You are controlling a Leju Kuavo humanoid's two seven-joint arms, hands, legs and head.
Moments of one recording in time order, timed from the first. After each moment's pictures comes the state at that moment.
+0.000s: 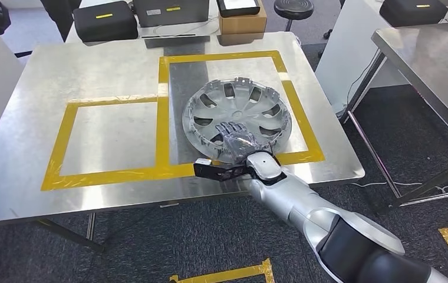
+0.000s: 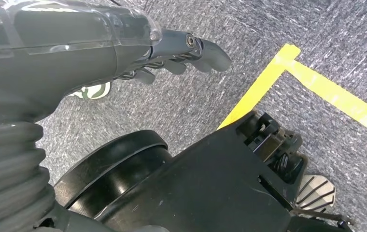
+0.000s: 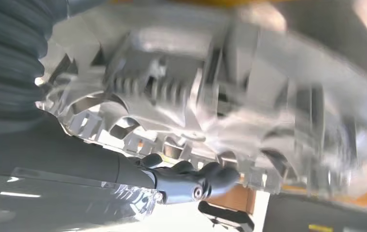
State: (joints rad) left arm -0.18 -0.05 -1.10 -0.21 0.17 0.26 0.03; right arm -0.90 0.04 1.02 -0.40 0.73 -0.28 0.20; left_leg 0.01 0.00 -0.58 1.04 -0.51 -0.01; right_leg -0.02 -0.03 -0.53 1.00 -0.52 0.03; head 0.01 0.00
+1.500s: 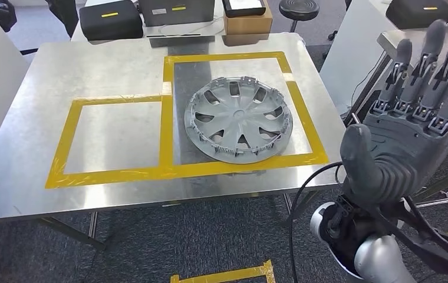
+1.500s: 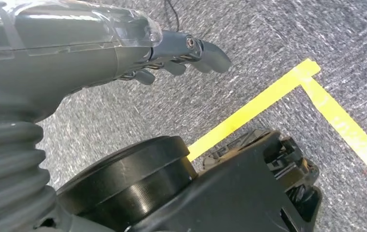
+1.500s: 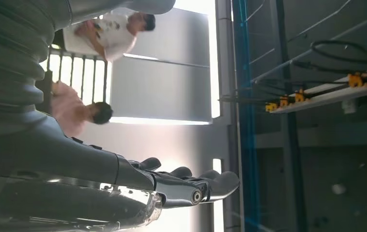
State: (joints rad) left arm -0.10 -0.02 -1.06 -0.21 0.35 0.38 -0.11; right arm -0.40 -0.25 0.57 -2.20 -0.05 -0.68 -0.20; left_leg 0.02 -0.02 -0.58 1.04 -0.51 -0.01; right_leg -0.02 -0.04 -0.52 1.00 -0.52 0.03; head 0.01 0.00
